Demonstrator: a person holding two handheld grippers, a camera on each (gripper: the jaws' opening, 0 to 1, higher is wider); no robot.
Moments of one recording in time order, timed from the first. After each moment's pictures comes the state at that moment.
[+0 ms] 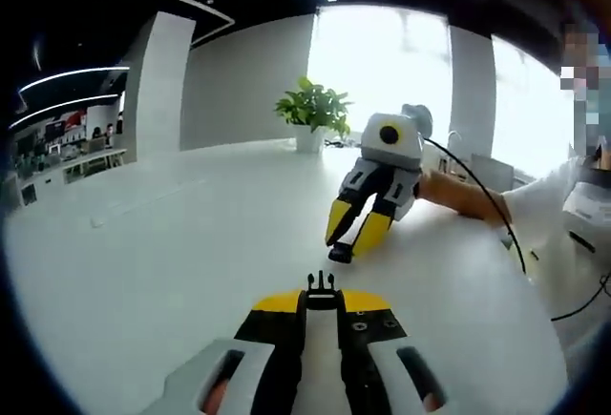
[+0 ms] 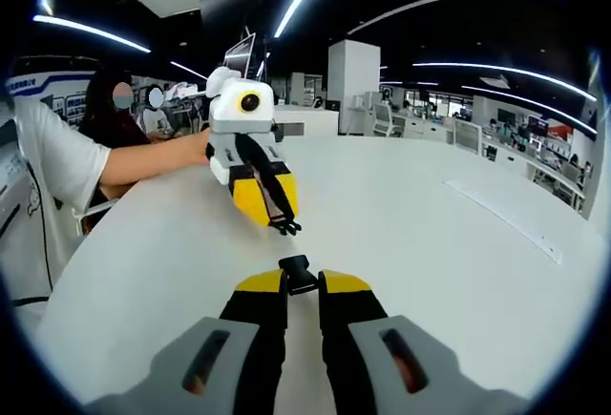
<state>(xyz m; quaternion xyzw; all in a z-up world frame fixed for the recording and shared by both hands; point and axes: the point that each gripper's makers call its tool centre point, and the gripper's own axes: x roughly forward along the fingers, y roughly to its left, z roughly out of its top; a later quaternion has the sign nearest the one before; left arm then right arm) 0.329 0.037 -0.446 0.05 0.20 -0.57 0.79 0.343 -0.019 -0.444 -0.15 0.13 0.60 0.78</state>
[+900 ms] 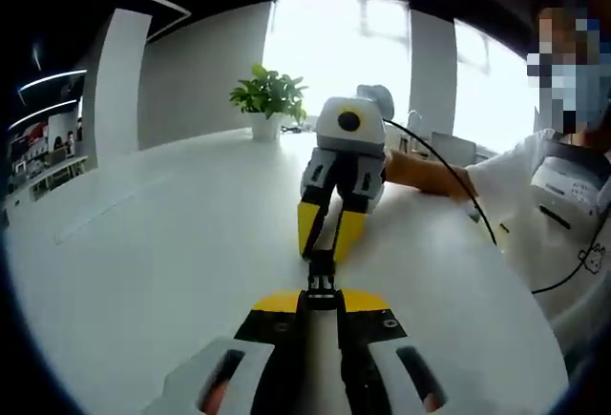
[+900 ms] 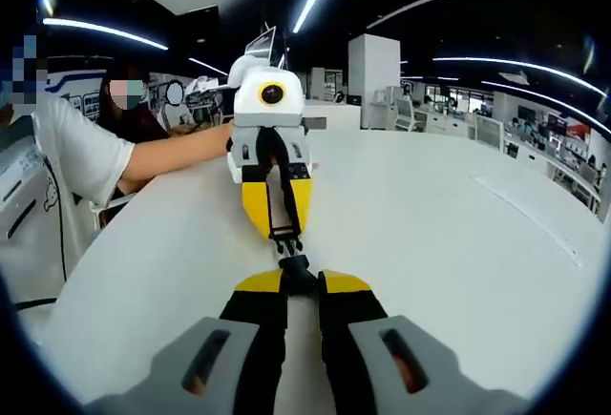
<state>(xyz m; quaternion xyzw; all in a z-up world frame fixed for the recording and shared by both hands) 0.307 0.028 -0.456 0.09 0.21 -0.63 0.74 0.321 -0.004 -0.454 -0.15 0.15 0.63 0.74</state>
